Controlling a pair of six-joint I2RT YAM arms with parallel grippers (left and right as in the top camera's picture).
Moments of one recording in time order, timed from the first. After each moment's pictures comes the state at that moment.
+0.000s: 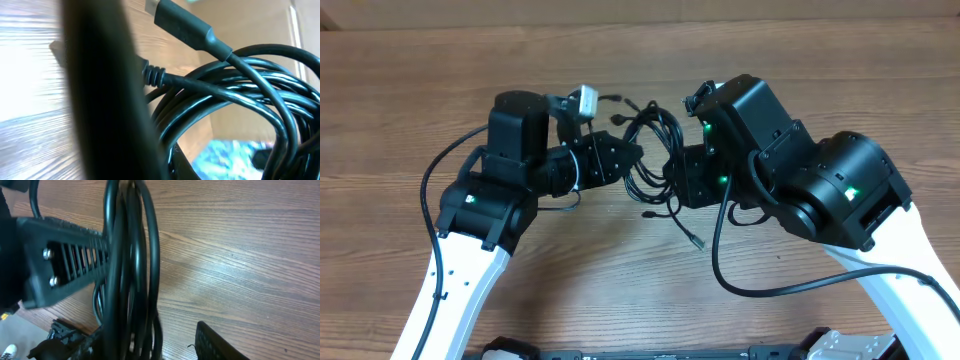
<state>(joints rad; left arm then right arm) -0.30 1.22 1.21 -0.63 0.71 -0.66 0.73 1.50 1.96 -1.44 -0.02 0.50</state>
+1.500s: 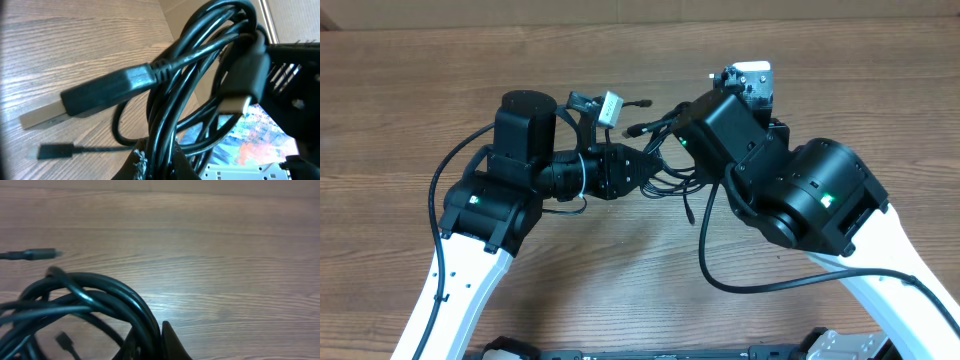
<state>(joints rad) -0.33 1.23 1.23 -0.65 0.85 -0.53 0.80 1.52 1.96 -1.45 0.58 0.63</state>
